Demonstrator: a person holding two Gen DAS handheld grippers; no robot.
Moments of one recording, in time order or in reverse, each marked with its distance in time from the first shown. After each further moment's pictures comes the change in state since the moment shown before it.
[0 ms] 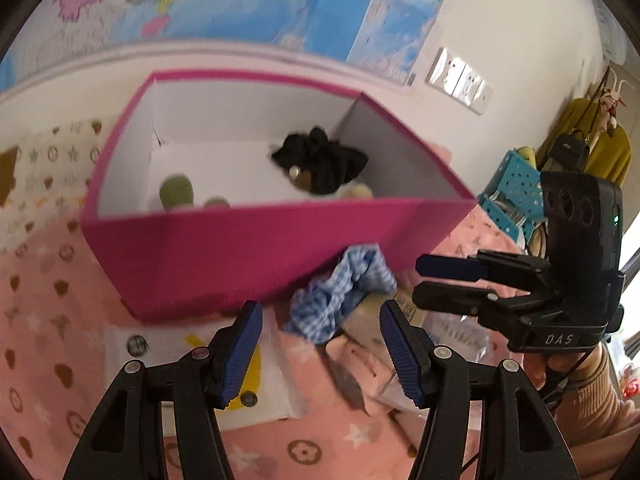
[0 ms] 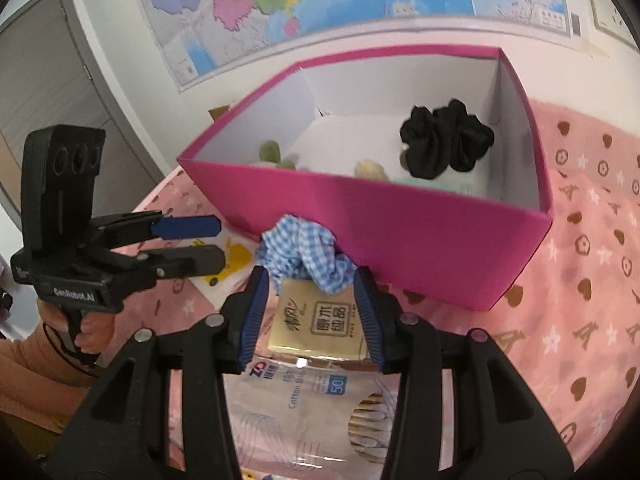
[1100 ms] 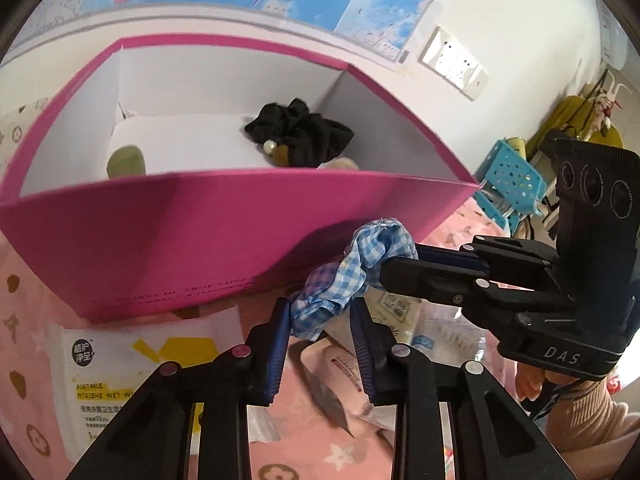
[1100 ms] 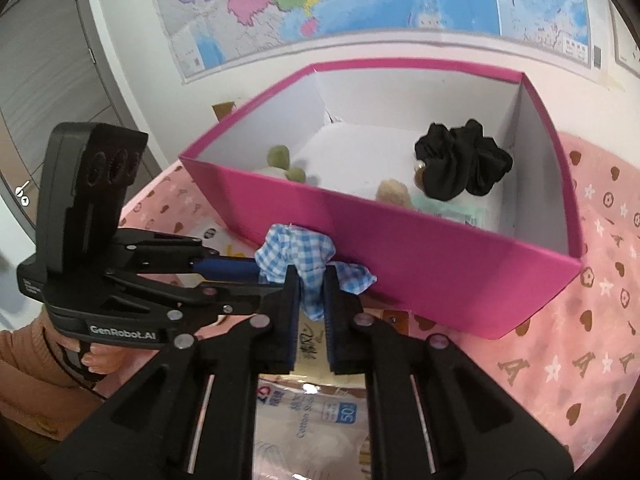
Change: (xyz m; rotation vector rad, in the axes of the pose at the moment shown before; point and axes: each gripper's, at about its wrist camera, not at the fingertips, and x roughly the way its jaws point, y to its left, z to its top) left arm 0.028 -0.006 0.002 -0.008 0.048 -0.082; right arm 0.003 0.020 0.014 -0.088 -0.032 -0.011
